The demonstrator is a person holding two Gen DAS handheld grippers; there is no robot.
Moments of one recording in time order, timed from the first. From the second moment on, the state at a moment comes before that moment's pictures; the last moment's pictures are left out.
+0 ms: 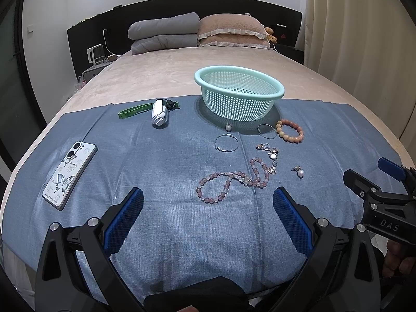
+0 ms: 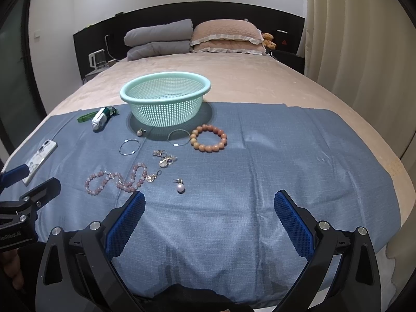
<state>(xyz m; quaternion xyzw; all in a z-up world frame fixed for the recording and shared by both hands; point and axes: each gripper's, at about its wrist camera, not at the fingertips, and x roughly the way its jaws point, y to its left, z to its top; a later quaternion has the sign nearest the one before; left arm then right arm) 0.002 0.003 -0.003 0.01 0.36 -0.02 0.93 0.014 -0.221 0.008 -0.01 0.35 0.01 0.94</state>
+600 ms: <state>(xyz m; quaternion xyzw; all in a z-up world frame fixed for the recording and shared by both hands) 0.006 0.012 -0.001 -0.01 0.37 -0.05 0.93 0.021 -0.220 0.007 0.00 0.37 0.03 0.93</state>
